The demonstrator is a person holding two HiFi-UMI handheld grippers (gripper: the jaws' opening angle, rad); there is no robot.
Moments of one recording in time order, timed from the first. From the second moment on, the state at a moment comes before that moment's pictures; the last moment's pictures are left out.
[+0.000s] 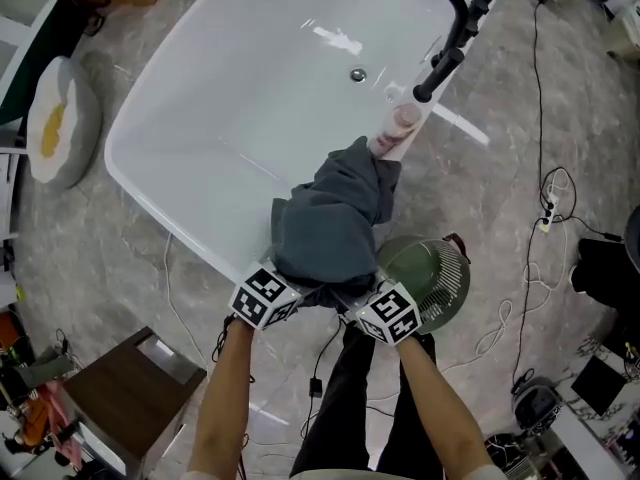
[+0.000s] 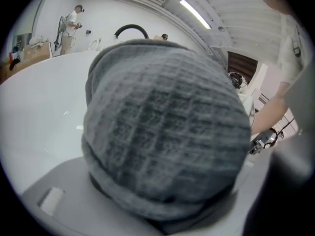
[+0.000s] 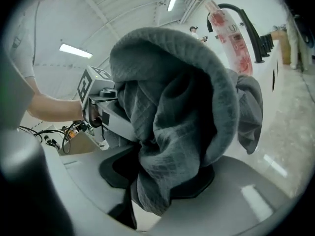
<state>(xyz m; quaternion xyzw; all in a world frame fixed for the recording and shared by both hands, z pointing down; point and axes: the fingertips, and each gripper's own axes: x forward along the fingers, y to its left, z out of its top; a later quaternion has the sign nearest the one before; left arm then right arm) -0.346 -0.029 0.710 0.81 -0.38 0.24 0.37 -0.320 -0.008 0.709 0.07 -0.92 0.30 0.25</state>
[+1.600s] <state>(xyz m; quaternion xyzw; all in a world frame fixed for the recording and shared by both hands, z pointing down) 0.037 0.072 0.706 0.87 -0.22 0.20 0.40 0.056 0.090 0.704 0.25 -0.88 0.32 0.26</state>
